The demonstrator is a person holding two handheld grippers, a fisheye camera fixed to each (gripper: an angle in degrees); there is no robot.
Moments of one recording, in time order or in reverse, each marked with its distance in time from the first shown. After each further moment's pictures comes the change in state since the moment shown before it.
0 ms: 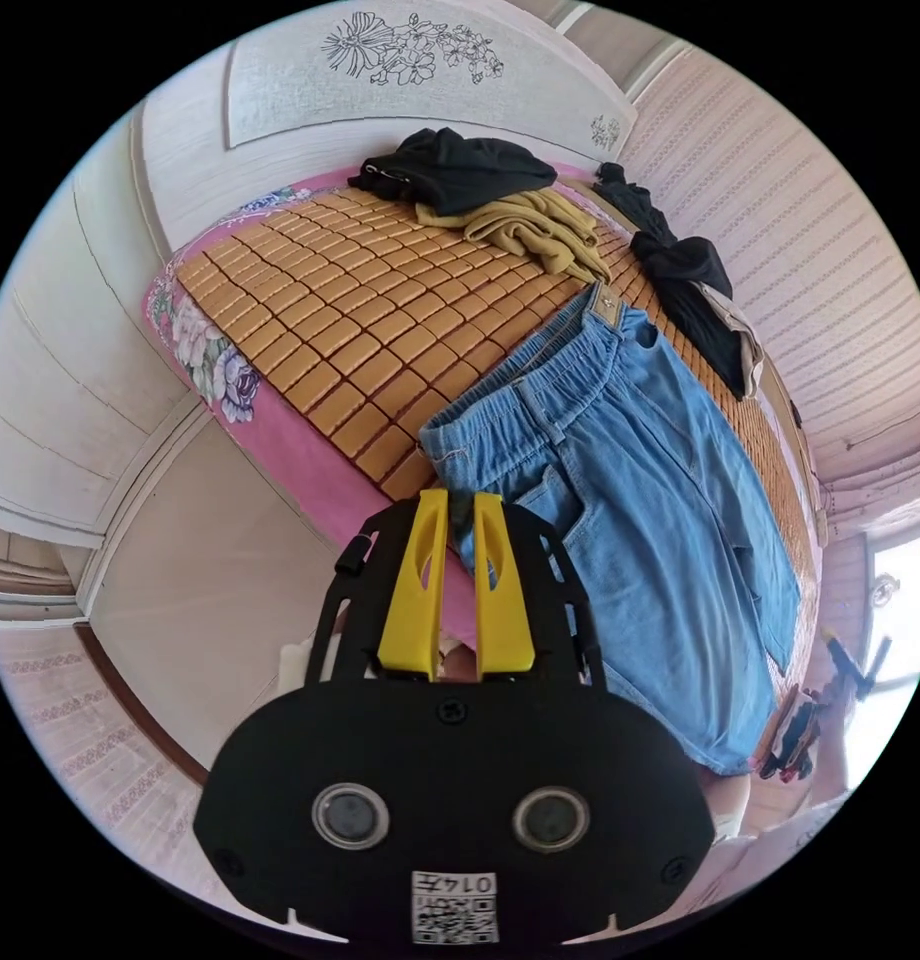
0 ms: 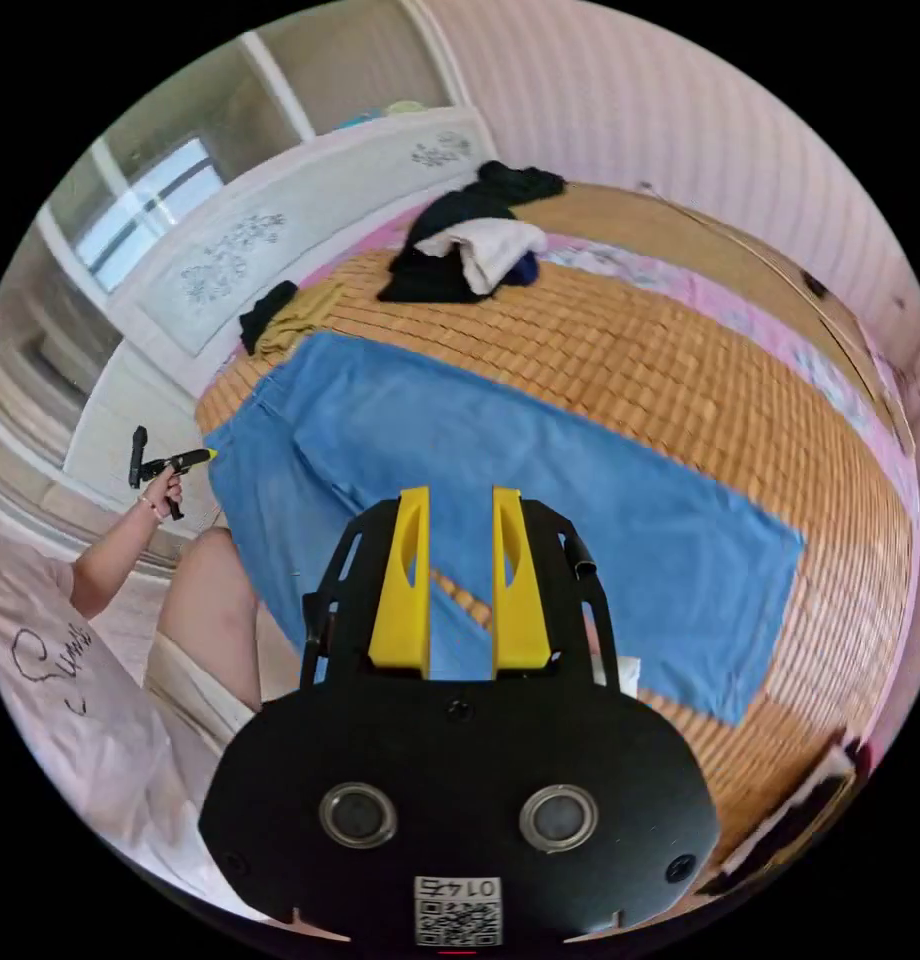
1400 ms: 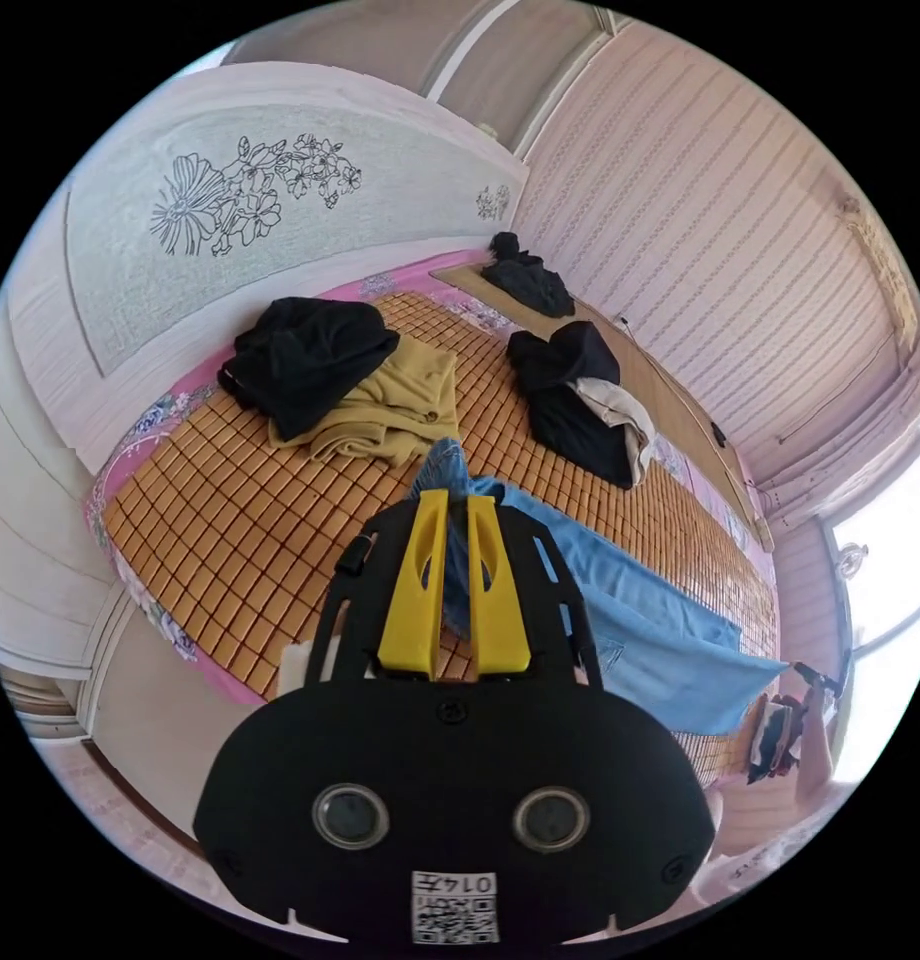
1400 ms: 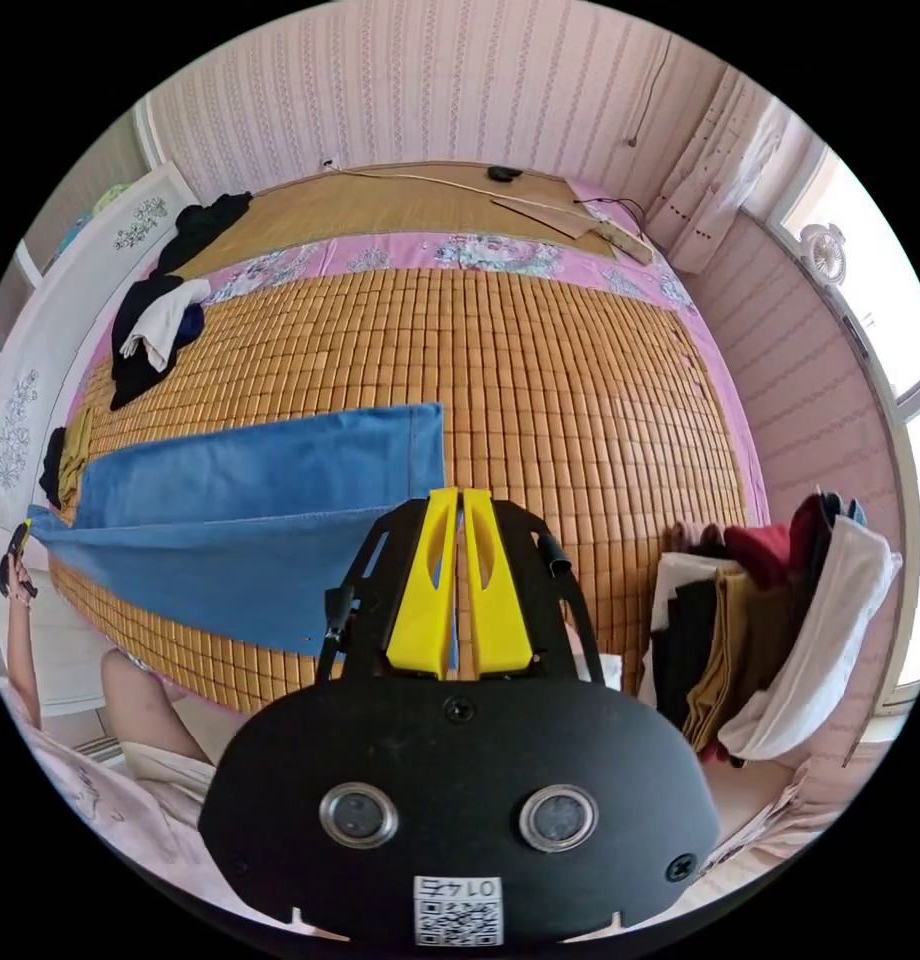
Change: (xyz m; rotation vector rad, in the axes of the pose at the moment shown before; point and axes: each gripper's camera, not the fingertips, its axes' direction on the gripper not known) left arm 0.187 -0.126 -0.071 0.207 0.136 0.145; right arm 0.233 0.071 -0.075 0.031 0.358 0.410
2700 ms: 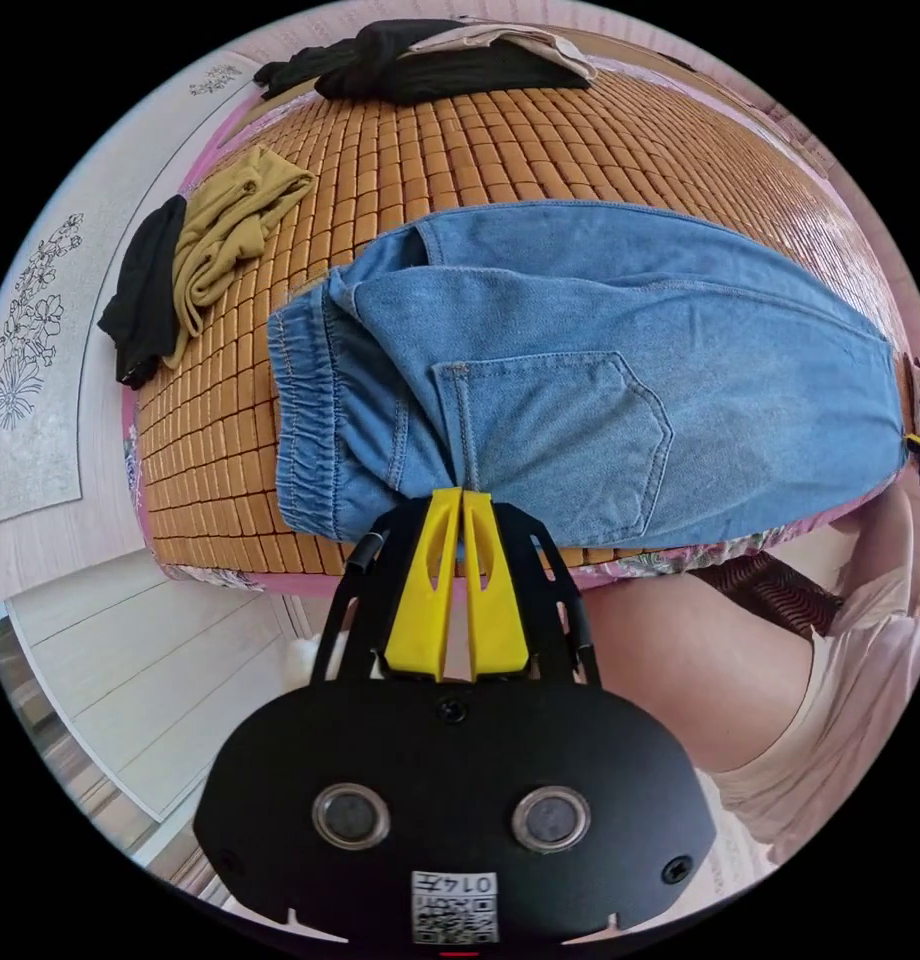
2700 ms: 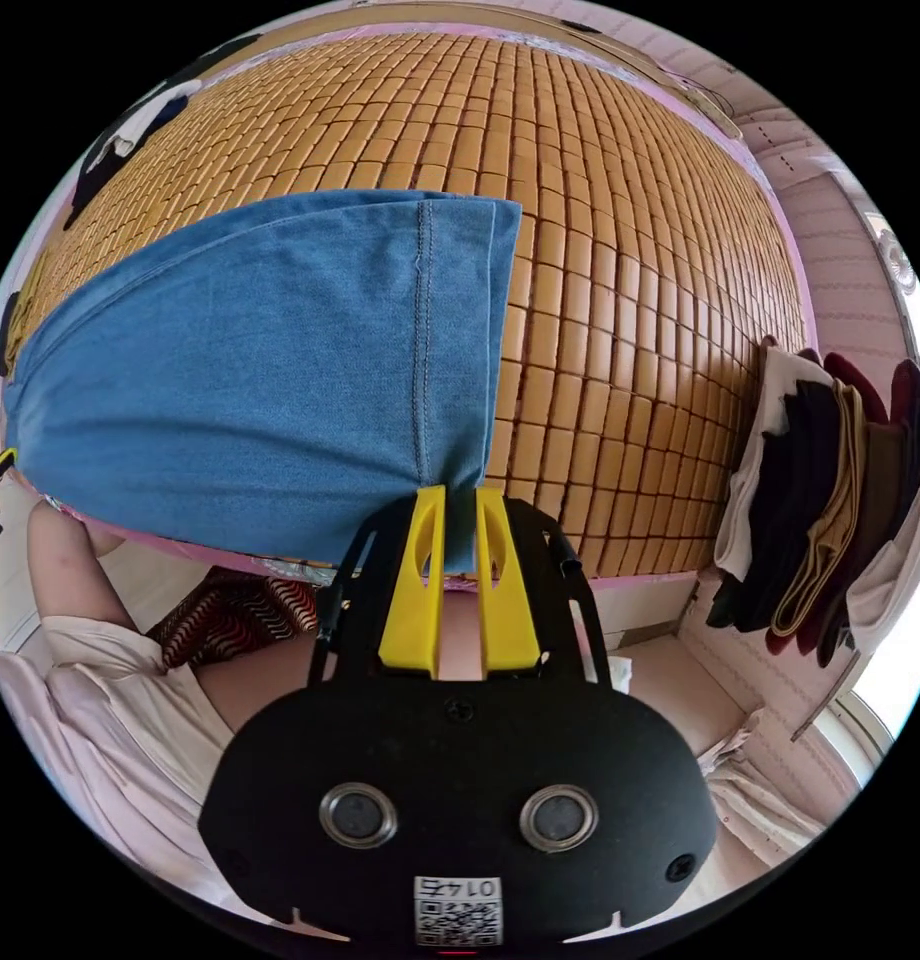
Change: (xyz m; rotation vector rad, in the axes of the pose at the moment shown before) left arm 0.182 0.173 0.163 -0.591 -0.345 0.648; right arm 0.018 0.176 0.119 -0.455 0.112 -0.133
